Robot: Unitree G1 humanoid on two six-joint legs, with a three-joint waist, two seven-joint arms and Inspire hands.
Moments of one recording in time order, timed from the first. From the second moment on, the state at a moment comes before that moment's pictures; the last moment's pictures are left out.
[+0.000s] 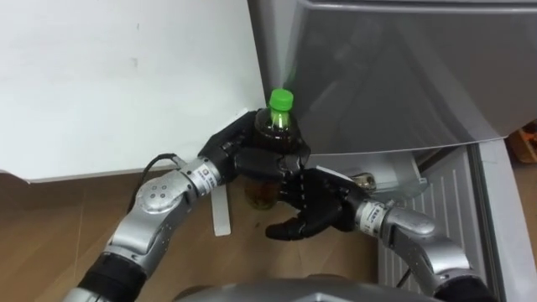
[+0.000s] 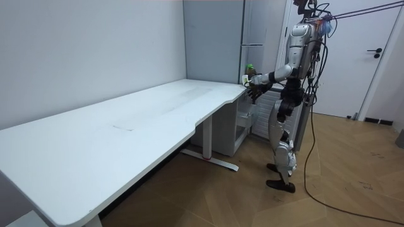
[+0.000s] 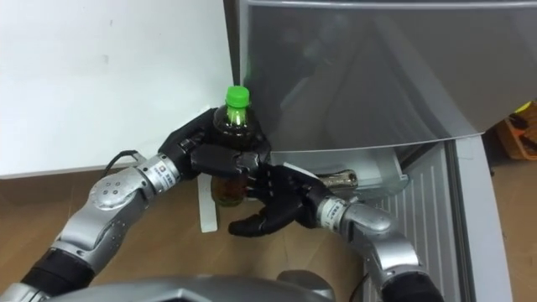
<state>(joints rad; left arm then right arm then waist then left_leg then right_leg) 0.02 0.30 -0.41 0.25 -0.34 -0.10 -0.44 0.10 -0.30 0.34 0.41 0.35 0.06 0.72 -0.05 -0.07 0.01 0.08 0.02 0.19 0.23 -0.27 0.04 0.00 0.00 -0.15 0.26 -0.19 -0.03</state>
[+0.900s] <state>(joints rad) 0.02 0.30 -0.49 0.26 -0.34 -0.15 -0.44 0.10 -0.32 0.38 0.43 0.43 0.07 0.65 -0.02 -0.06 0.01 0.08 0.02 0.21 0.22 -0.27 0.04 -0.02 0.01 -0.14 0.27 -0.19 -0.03</state>
